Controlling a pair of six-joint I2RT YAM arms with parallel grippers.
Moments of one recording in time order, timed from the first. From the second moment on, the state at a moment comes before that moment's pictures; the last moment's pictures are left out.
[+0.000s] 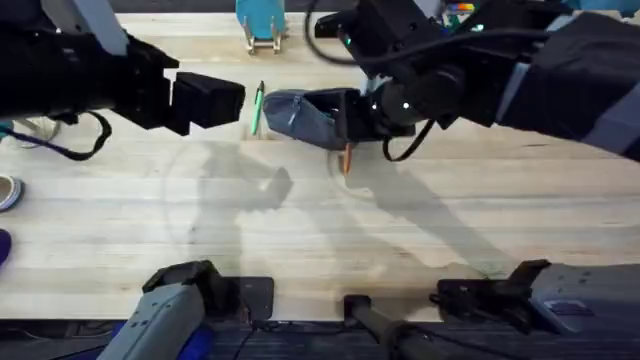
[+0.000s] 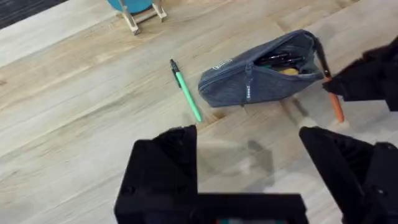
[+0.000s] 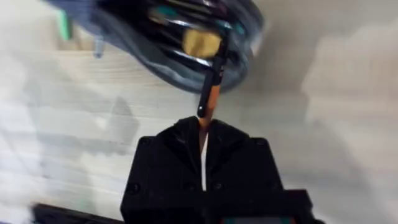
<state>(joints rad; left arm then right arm) 0.21 0.97 1.19 -1.08 0.50 0.49 0.75 1.54 1.22 -0.80 0.08 0.63</state>
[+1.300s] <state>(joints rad) 0.21 0.97 1.19 -1.08 0.50 0.49 0.59 1.56 1.22 -0.63 -0.11 -0.84</state>
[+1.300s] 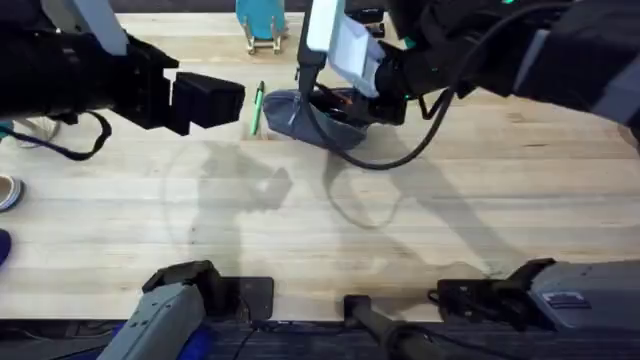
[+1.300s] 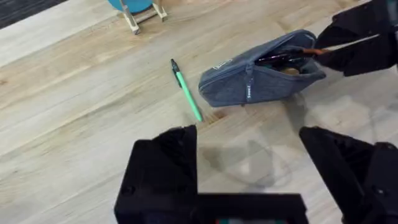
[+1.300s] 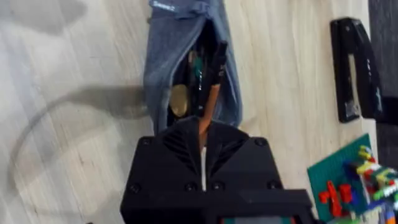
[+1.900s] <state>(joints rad) 0.21 0.97 1.19 -1.08 0.50 0.49 0.57 1.70 1.22 -0.56 -0.13 -0.89</state>
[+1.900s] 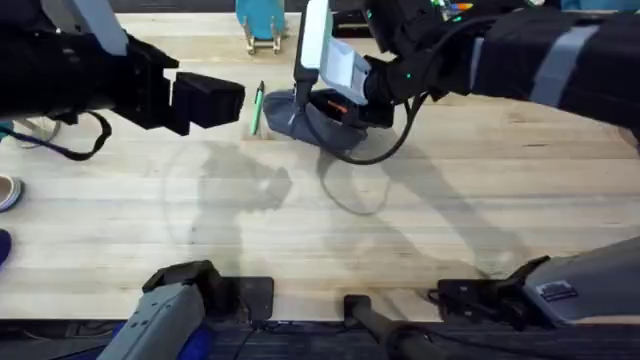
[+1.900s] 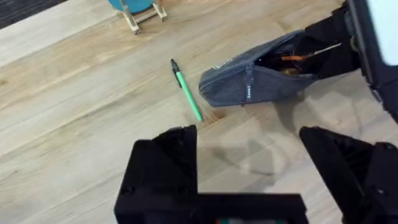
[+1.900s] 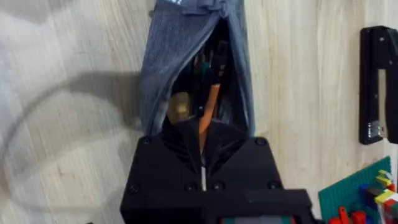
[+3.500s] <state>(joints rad) 0.21 0.97 1.19 -1.08 0.50 0.49 0.57 1.77 1.22 -0.48 -0.16 -0.82</state>
